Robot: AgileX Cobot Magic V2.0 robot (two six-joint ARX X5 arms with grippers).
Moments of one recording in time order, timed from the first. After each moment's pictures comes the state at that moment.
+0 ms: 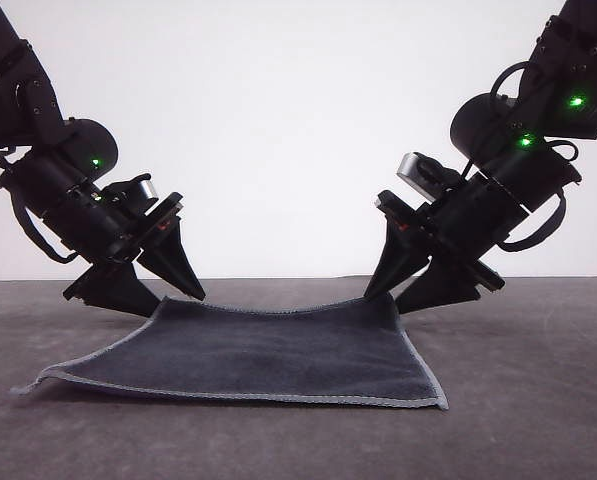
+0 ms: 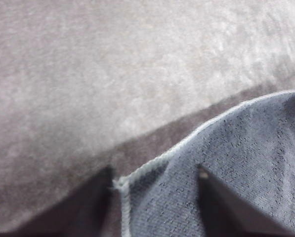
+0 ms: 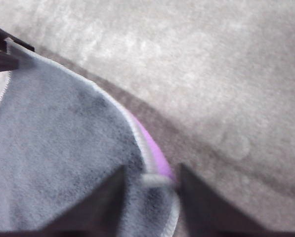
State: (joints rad) left_arx -0.16 2.01 1.33 -0.32 0.62 0.00; right_arx 0.27 1.89 1.11 -0.06 -0.58 0.16
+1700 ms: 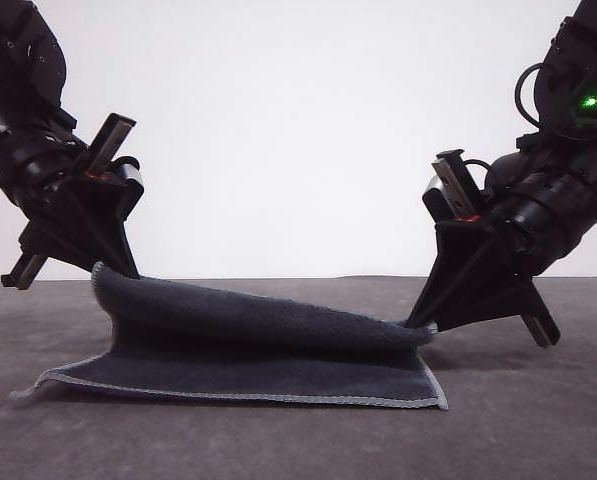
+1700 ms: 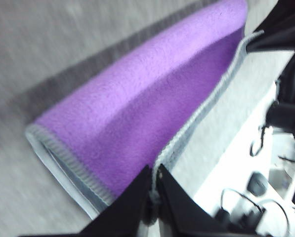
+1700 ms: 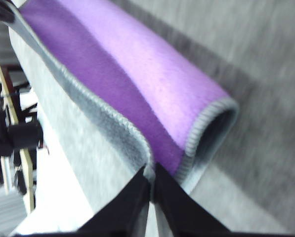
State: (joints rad) left_arx -0.15 2.01 1.50 -1.29 0.79 0.37; right_arx 0.23 1.89 1.11 -0.75 -0.97 -0.09
